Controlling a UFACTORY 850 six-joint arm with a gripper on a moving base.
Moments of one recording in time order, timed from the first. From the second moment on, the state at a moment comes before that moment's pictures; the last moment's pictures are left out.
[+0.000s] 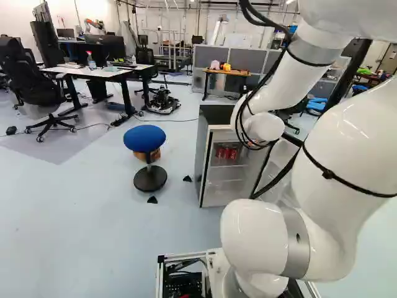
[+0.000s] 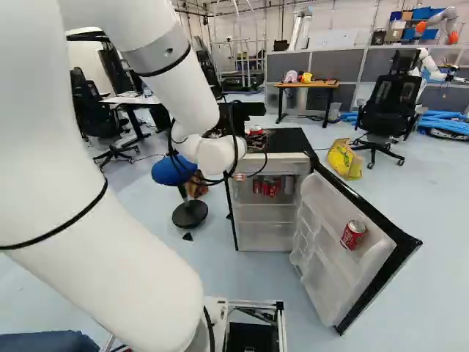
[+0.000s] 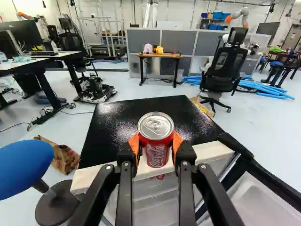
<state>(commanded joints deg) -17.1 1.8 -27.6 -3.0 46.1 0.0</state>
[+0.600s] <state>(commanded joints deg) -13.6 -5.7 -35.3 1.0 43.2 0.0</state>
